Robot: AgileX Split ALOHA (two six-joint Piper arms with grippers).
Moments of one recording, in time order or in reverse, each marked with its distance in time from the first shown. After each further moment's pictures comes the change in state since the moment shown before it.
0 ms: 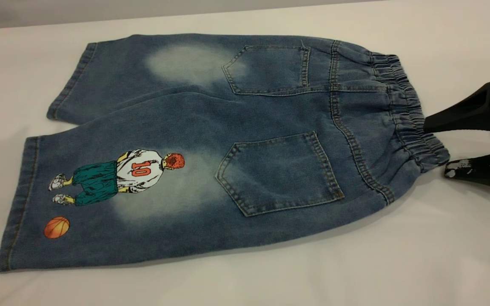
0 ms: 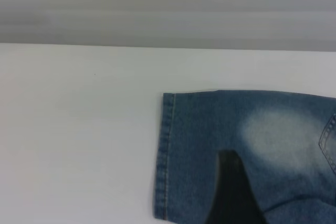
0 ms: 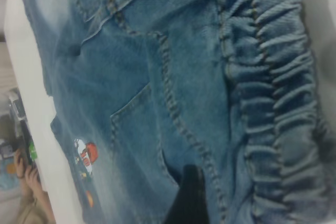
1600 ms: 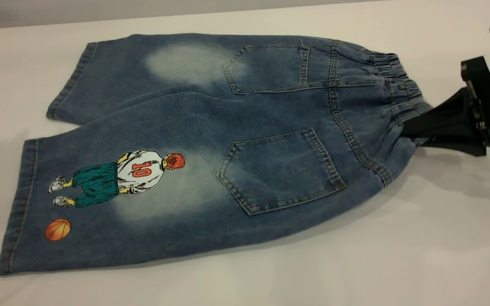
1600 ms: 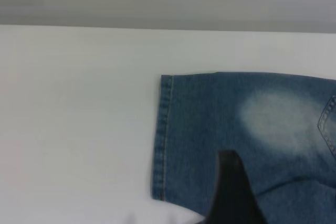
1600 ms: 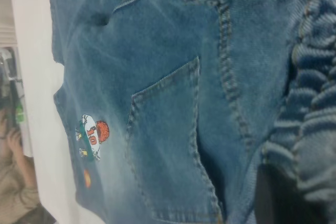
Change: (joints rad) left arm 0.000 0.000 0.001 0.000 0.048 0.000; right arm 0.108 -0.058 -0.060 -0.008 -0.013 0.000
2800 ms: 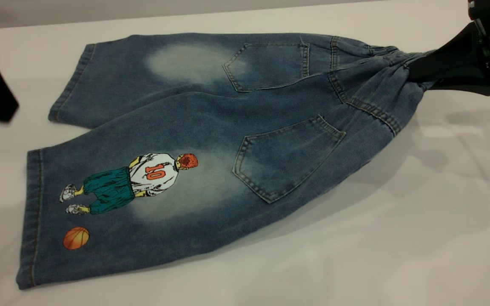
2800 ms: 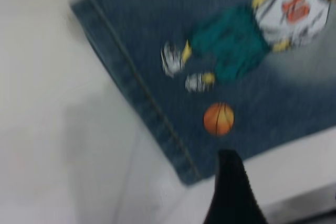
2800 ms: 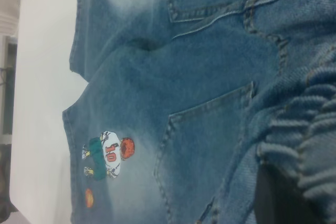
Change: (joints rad) left arm -0.143 0.166 0.191 -0.017 0.356 0.087; right arm 0.032 -0.197 -0.061 -0.104 -0.071 0.095
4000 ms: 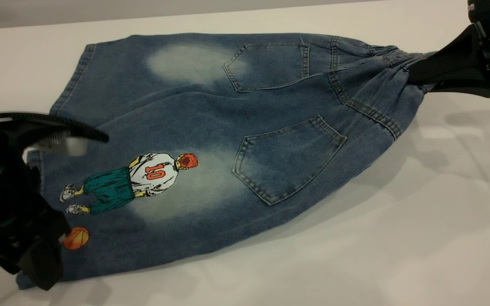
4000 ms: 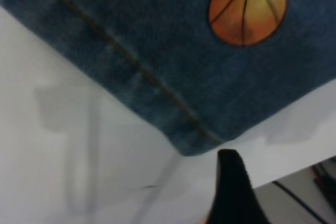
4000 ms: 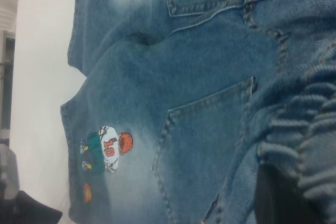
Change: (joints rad) left arm -0.160 0.439 0.120 0.058 -0.171 0.045; right arm 0.000 0.000 0.000 -0.013 0.000 0.000
